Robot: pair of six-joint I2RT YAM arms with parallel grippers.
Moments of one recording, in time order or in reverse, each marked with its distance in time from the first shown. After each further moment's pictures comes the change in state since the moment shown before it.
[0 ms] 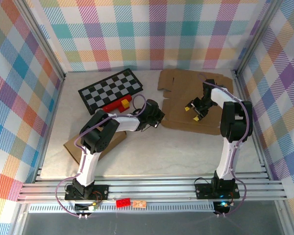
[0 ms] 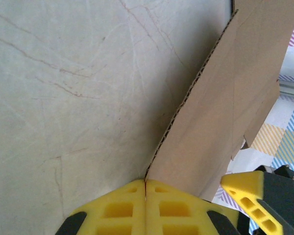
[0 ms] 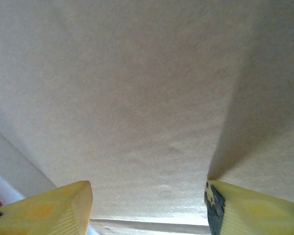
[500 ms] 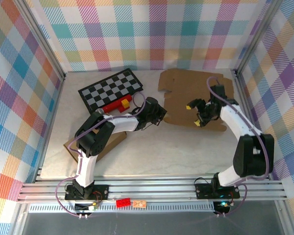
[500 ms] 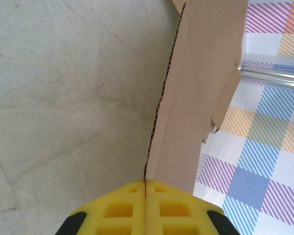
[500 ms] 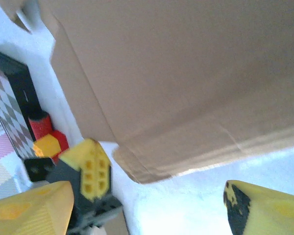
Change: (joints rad) left arm -0.019 -0.092 -0.012 0.006 0.002 0.007; right arm 0.058 -0.589 -0.471 0.220 -0.037 0.303
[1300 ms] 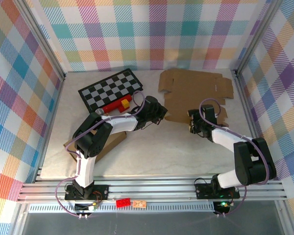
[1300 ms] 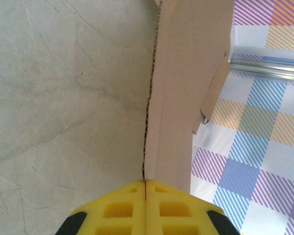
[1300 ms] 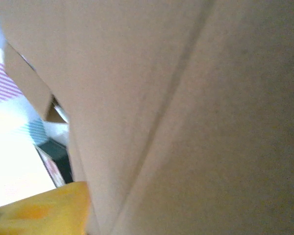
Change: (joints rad) left arm -0.002 -0.026 0.000 -0.005 0.019 0.008; right arm 0.122 -0.051 -0.421 0.715 0.345 0.513
